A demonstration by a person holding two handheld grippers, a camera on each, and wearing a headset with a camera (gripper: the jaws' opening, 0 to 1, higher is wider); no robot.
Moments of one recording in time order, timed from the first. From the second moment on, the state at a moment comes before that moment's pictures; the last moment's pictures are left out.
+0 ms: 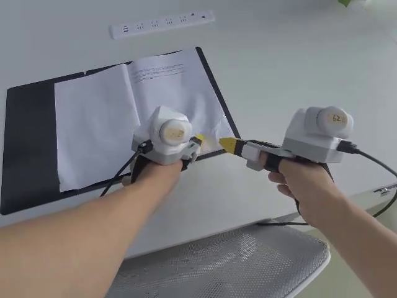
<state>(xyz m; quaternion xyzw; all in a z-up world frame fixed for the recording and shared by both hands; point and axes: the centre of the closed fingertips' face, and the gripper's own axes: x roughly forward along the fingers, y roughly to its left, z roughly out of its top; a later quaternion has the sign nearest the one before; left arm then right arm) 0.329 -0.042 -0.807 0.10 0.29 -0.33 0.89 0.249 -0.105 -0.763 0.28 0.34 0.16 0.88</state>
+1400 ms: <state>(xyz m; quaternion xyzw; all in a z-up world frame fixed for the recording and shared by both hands) 0.320 -0.038 -0.803 0.08 0.30 -0.33 0.89 0.288 -0.090 -0.761 0.29 0.30 0.15 0.90</state>
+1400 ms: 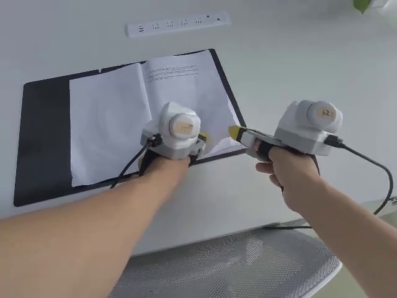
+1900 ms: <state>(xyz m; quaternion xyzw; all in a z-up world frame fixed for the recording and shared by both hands) 0.308 0.016 -0.756 0.03 0.30 -0.31 0.90 0.281 -0.054 -0.716 0.28 0.27 0.20 0.90</state>
